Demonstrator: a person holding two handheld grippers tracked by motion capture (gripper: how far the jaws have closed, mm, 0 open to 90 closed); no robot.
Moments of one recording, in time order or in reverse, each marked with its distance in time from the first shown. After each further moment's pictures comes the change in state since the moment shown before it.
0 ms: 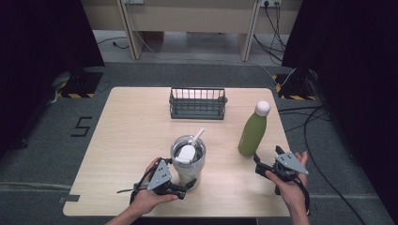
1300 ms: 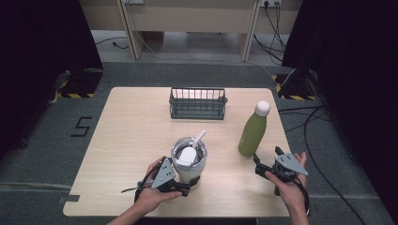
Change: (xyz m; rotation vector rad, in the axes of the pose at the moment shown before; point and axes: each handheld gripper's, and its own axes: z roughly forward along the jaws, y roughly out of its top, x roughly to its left) left arm -0.004 0.004 0.008 0.005 0.001 0.004; right arm 0.001 -0.003 0.000 0.000 0.001 0.002
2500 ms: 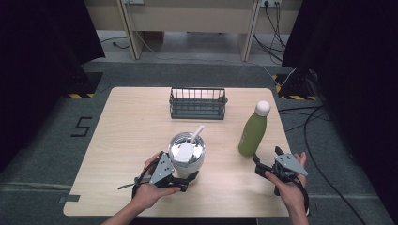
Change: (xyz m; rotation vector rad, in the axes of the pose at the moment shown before) left arm 0.009 0.022 -0.006 0.012 0.034 0.019; right arm 0.001 0.000 0.000 0.001 -0.004 0.003
